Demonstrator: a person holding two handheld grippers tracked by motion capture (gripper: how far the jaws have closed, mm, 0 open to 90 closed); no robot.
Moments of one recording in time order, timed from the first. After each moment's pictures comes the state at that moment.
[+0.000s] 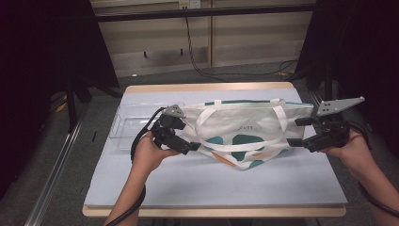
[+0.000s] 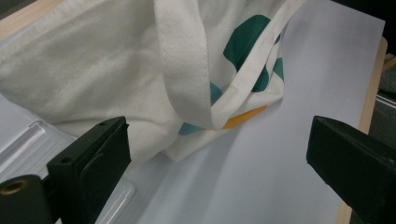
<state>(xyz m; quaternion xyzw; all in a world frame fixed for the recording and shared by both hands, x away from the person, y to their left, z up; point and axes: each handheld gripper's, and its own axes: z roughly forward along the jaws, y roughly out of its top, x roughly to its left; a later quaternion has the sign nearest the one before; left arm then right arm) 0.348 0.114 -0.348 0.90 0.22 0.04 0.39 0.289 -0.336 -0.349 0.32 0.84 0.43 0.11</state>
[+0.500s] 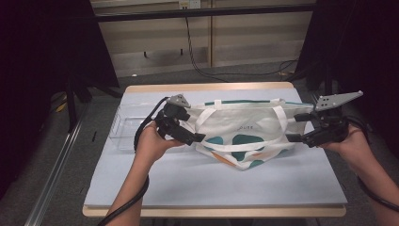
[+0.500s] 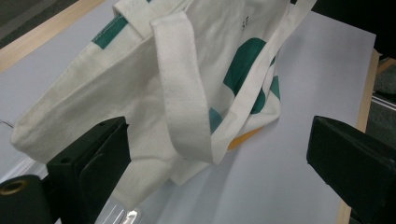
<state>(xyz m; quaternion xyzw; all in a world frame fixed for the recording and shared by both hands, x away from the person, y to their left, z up) 0.361 0.100 -0.326 0.90 0.20 0.04 0.39 0.298 -0.333 -0.340 0.32 0.84 0.43 0.12</state>
